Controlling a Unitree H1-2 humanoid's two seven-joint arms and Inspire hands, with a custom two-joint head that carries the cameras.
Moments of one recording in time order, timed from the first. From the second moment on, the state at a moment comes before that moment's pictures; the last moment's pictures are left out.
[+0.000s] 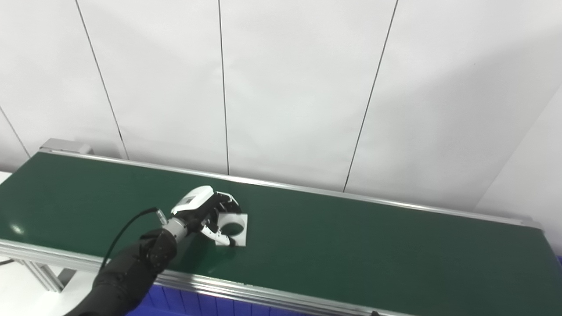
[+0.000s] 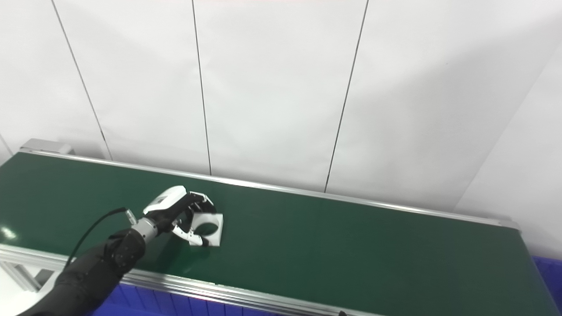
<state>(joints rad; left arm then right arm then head) -0.62 0.29 -0.33 0.93 0.56 -0.38 0.04 0.37 0.03 0.12 0.13 0.06 -0.42 0.06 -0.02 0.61</state>
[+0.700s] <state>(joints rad) -0.55 0.31 -0.29 0.70 0.48 -0.37 -0.06 0.37 0.05 0.10 0.13 0.04 -0.42 0.08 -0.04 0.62</state>
